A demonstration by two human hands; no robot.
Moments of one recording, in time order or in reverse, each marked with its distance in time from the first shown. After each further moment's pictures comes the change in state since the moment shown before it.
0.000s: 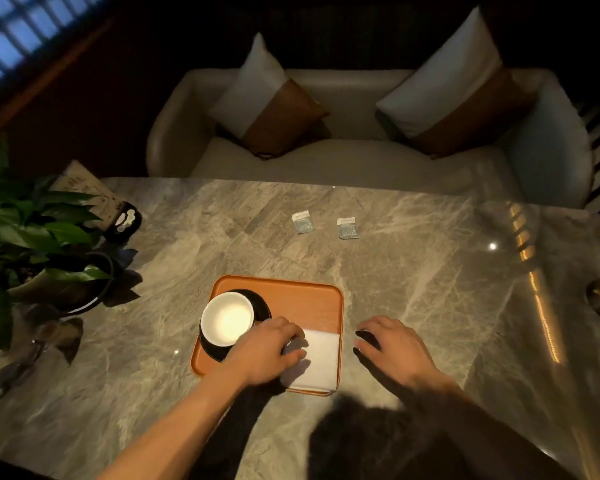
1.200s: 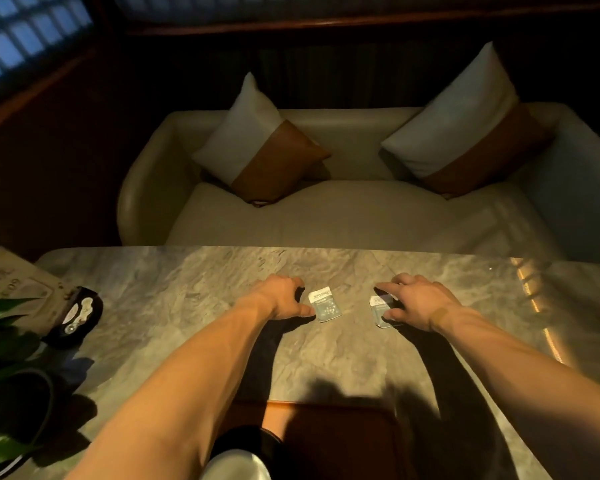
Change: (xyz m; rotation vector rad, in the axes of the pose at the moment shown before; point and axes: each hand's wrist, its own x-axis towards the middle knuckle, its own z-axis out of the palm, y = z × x) left_hand 0.291 -0.139 -0.118 0.199 -0.097 -0.184; right_hand 0.281 0.022 -0.094 -0.354 -0.132 0.072
